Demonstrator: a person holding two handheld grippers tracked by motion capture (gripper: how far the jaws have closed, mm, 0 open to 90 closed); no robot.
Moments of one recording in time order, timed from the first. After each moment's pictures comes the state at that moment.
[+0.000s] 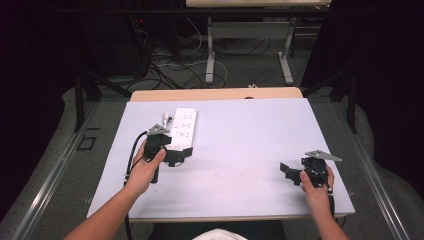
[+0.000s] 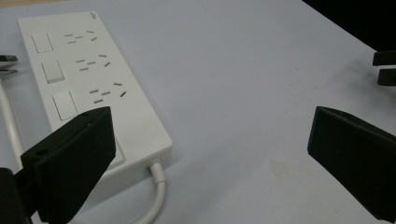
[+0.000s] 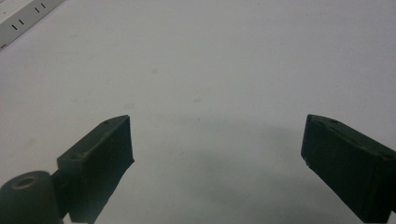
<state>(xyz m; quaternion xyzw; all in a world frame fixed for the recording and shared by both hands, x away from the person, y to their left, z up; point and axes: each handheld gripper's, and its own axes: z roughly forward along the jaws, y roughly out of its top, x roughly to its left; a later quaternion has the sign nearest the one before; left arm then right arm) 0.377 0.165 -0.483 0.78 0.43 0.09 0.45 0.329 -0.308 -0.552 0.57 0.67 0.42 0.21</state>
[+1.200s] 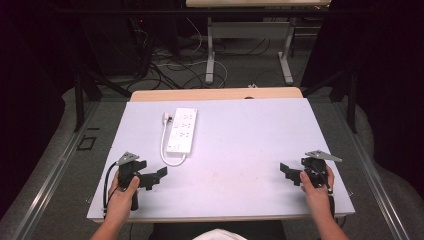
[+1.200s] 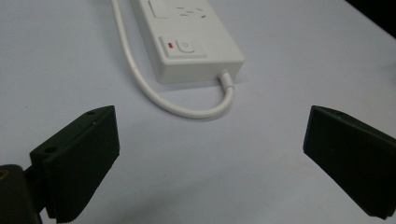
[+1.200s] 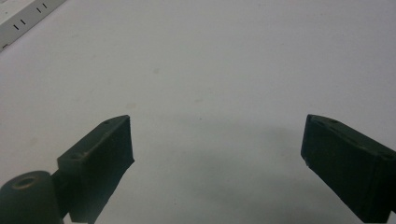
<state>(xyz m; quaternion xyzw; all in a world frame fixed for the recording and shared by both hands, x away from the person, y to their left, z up) 0.325 0.235 -0.540 0.72 0.51 0.13 0.45 0.328 -0.307 -0.551 0.57 0.67 0.42 0.21</state>
